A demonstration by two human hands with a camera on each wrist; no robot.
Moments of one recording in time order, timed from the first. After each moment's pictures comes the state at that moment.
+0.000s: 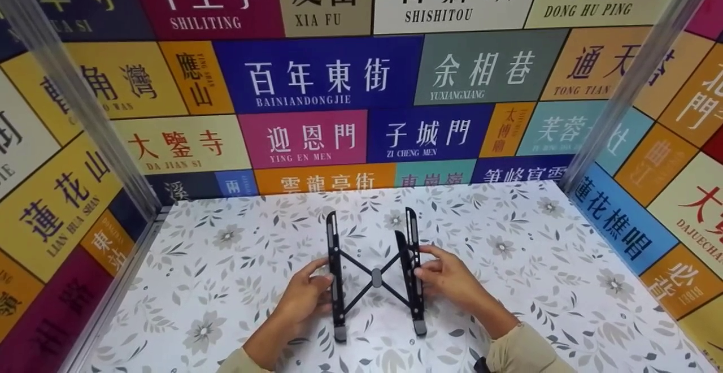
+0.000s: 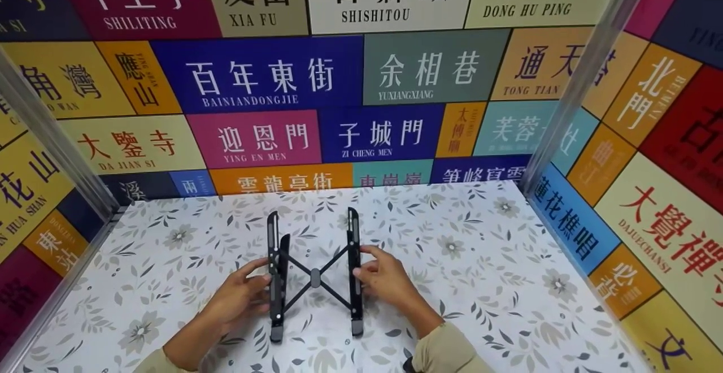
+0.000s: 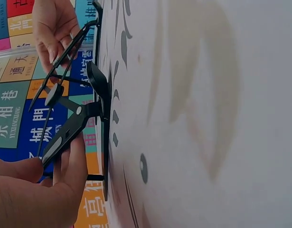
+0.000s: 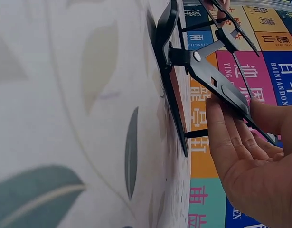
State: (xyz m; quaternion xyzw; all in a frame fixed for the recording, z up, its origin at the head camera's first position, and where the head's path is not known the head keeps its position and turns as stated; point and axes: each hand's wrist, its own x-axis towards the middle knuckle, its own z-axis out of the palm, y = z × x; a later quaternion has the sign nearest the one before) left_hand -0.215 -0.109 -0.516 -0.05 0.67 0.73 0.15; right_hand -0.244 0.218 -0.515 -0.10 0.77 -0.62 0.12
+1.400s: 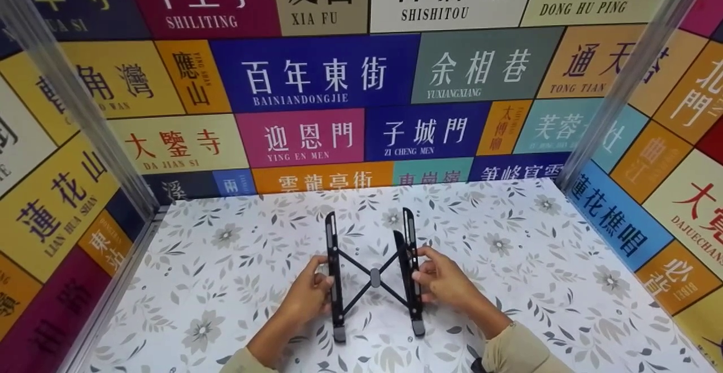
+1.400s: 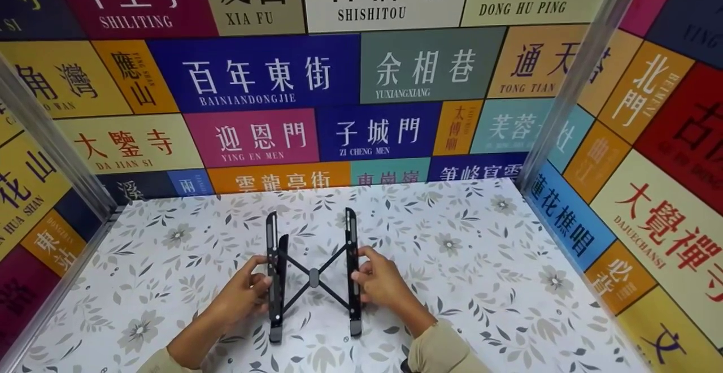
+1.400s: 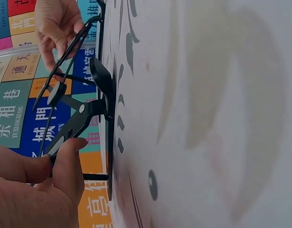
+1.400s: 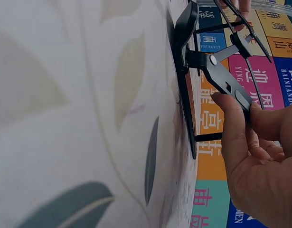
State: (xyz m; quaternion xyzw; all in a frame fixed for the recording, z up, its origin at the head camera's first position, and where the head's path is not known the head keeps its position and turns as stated) left_hand -0.212 -0.102 -0.517 0.03 0.76 0.63 0.11; right_hand -0.239 0.212 -0.521 -0.10 0.80 -0.57 0.12
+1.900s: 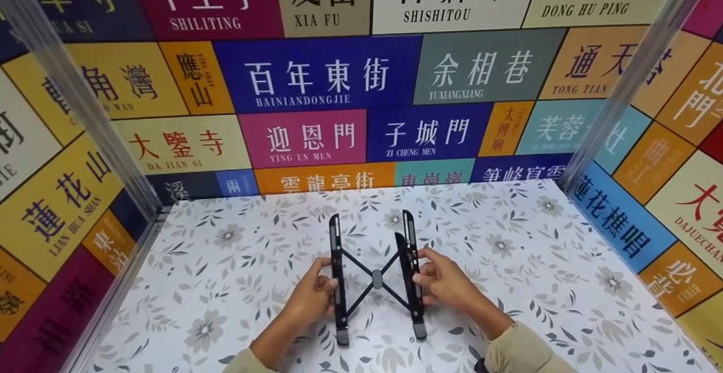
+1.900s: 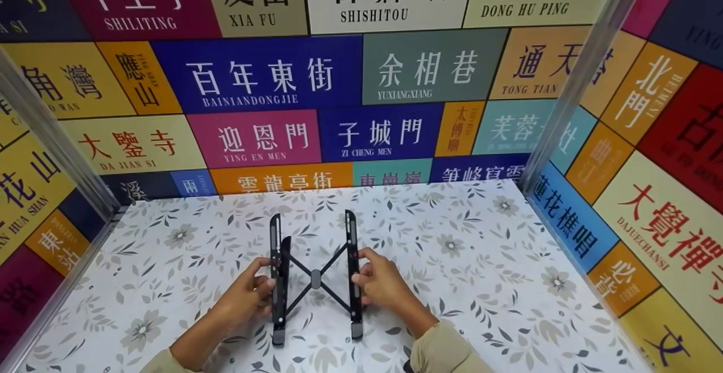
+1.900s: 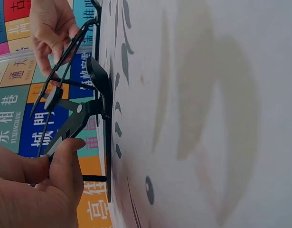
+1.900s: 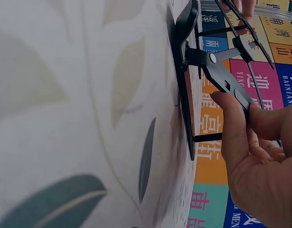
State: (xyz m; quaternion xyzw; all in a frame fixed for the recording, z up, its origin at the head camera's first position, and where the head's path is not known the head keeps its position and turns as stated) left_hand -0.209 -0.100 -0.518 0.03 0.76 0.64 0.12; right_hand -0.237 0.208 -0.517 -0.11 0.81 -0.57 0.12
